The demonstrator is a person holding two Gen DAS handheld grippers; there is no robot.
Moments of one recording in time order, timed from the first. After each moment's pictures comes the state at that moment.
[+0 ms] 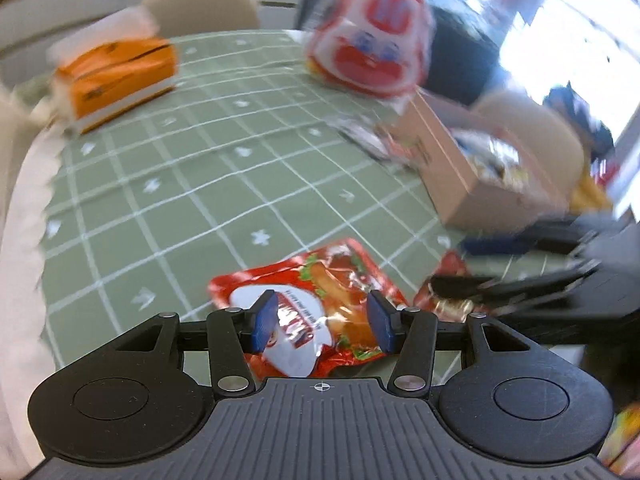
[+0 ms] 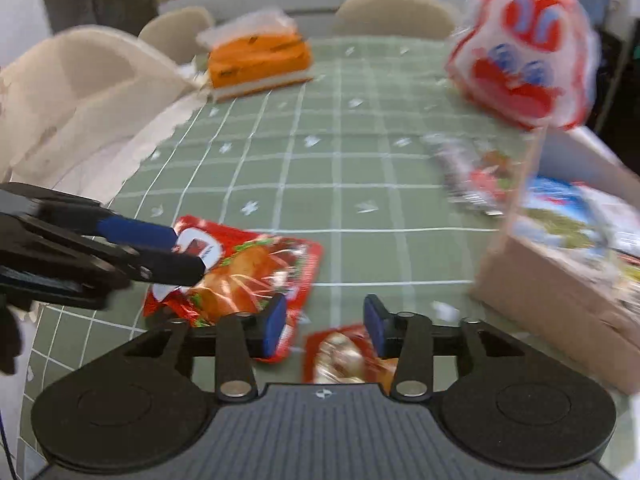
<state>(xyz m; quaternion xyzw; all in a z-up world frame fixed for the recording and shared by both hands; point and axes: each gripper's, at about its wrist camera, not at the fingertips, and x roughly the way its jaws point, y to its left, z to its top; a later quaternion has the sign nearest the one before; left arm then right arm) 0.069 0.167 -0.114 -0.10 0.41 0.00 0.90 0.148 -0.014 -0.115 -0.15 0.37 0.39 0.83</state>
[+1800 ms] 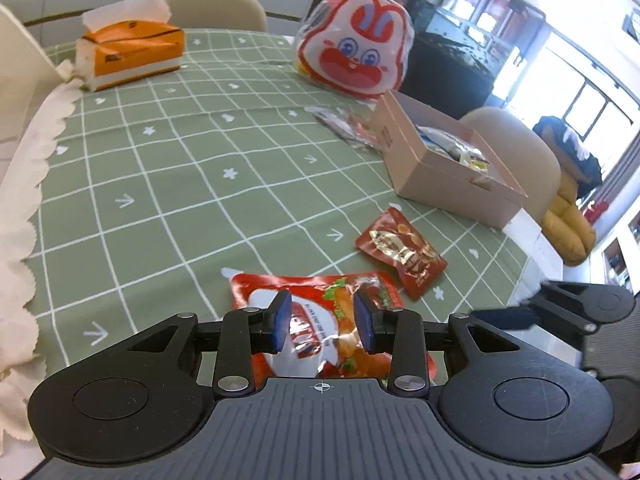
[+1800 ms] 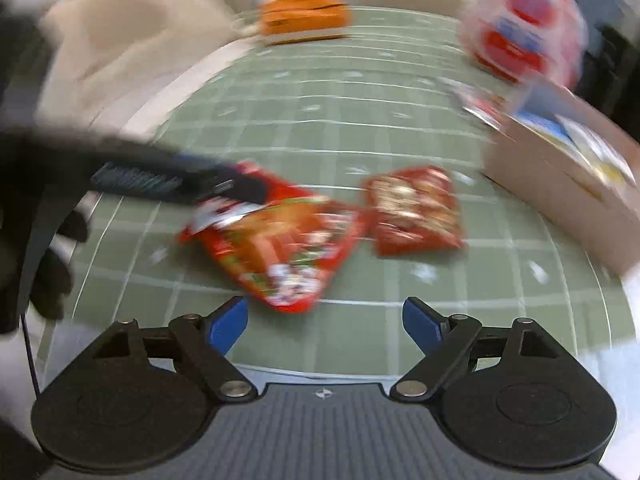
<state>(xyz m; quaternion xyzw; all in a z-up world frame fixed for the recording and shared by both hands) -0.008 0.133 -0.124 -0.18 0.37 0.01 0.91 0.046 -0.035 -0.134 -0.24 0.39 0.41 0.79</state>
